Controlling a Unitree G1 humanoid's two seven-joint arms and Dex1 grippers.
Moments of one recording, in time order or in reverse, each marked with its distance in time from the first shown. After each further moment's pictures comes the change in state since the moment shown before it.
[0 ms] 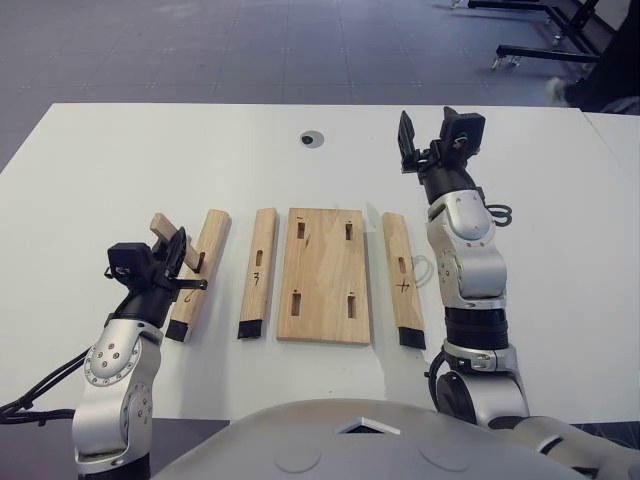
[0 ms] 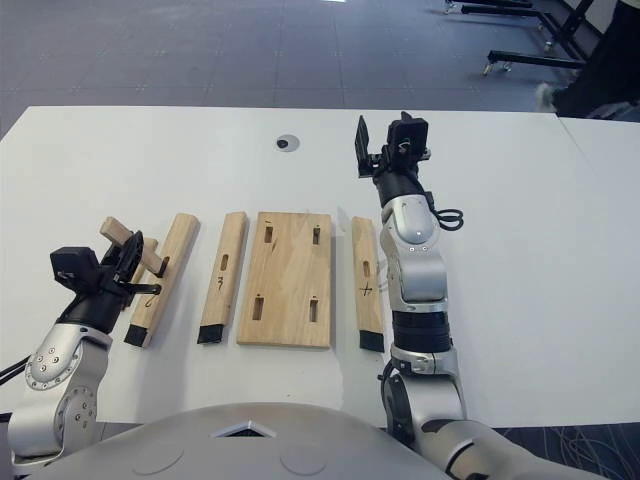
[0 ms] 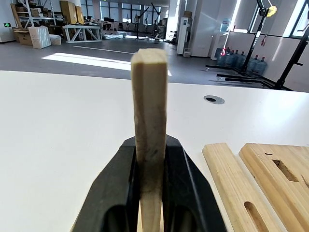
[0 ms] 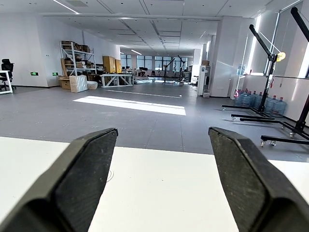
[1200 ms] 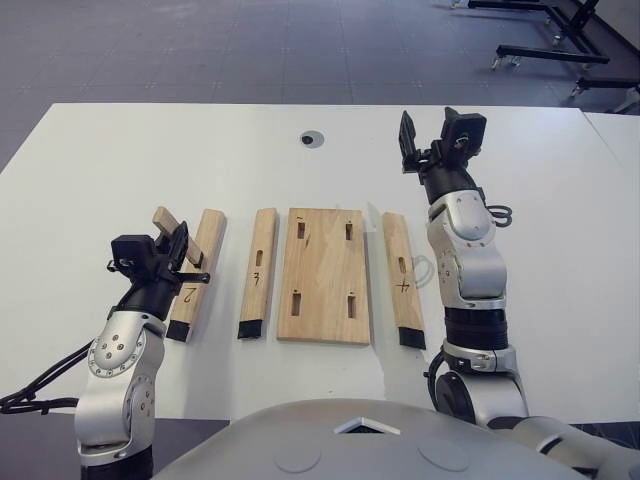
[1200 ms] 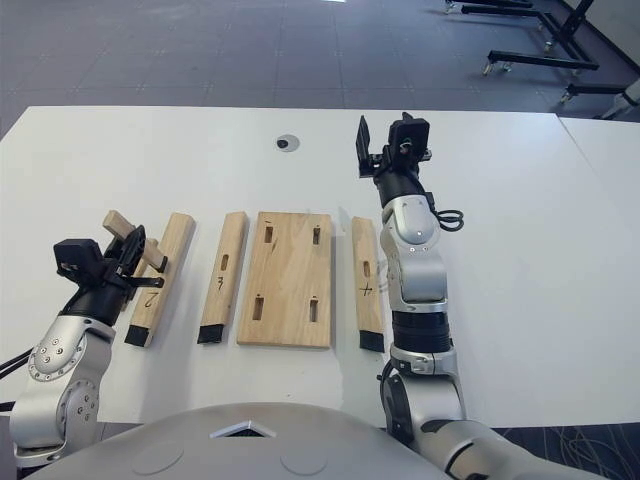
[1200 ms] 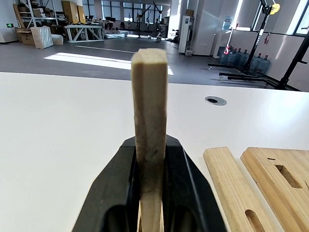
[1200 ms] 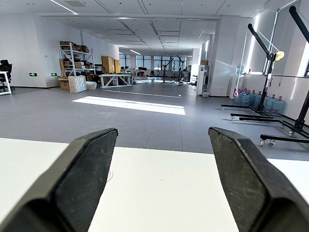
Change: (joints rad) left arm -0.032 -0.003 -0.015 -0.037 0.020 0.067 0.046; right arm 0.001 0.004 -0.007 0.000 0.000 0.000 -0.001
